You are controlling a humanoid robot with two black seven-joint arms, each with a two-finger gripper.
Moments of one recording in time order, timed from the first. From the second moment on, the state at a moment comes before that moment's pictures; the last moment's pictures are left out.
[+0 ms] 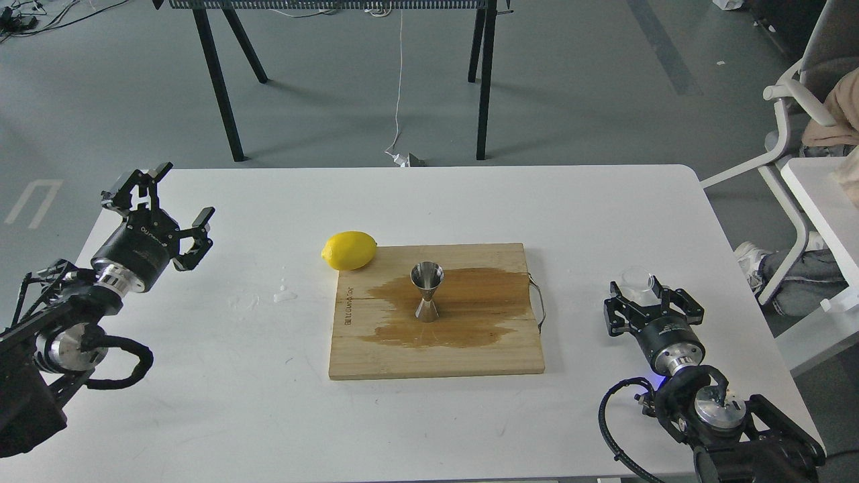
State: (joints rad) left arm -0.52 0.50 -0.62 -0.67 0.08 -0.49 -0.49; right arm 0.26 -0.07 1.21 0.60 0.39 0.36 -0.01
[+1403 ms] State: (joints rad) left arm -0.52 0.50 -0.62 -0.65 0.08 -0.49 -0.49; right arm 0.27 -0.15 1.07 1.01 0.23 0.40 0.01
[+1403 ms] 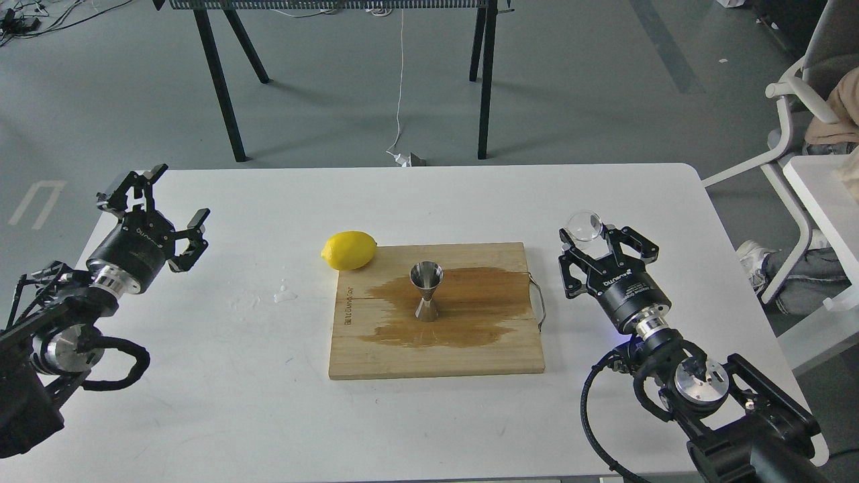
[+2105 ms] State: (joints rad) left arm -0.52 0.50 -0.63 -0.65 0.08 -0.49 -0.49; right arm 0.51 -0.13 0.82 1.08 -0.20 0.28 0.00
